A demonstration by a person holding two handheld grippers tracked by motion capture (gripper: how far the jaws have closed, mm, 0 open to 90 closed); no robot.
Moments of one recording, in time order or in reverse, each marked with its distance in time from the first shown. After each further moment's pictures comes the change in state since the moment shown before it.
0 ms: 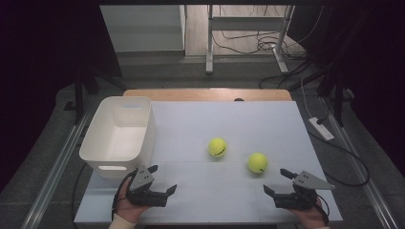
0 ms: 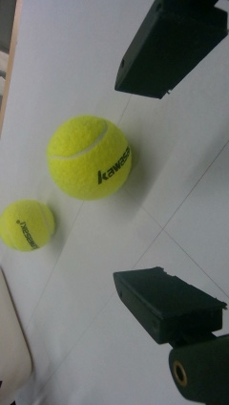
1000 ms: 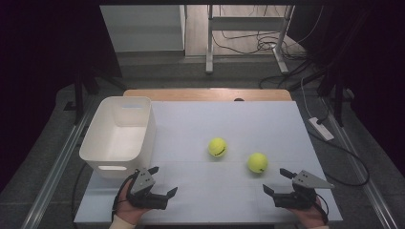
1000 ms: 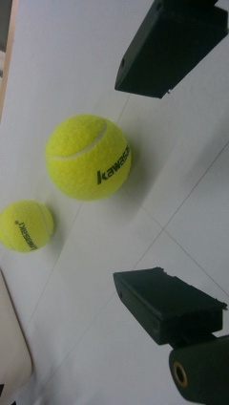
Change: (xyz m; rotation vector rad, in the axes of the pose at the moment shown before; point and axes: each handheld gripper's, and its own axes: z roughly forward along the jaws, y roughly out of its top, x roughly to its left) left arm -0.002 -0.004 -0.002 -0.008 -0.004 0.034; right arm -0.001 0.000 0.003 0.011 0.005 0.003
